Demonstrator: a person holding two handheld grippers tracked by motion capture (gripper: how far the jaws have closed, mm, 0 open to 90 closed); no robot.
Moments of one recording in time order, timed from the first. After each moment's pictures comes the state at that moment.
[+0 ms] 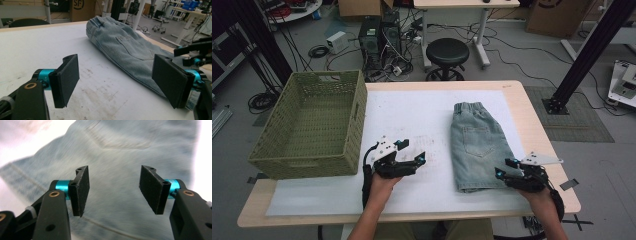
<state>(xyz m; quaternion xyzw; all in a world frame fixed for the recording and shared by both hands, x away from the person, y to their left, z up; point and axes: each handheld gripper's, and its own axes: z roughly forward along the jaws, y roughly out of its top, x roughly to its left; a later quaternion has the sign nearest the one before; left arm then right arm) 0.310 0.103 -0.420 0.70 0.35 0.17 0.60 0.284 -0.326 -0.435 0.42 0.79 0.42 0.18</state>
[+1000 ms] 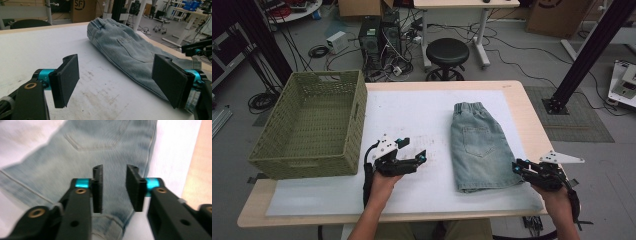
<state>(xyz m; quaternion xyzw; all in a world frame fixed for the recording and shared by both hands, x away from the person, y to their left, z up) 0.314 0.101 -0.418 0.70 0.35 0.17 0.60 0.284 -0.365 -0.433 0.45 0.77 0.42 0.17</state>
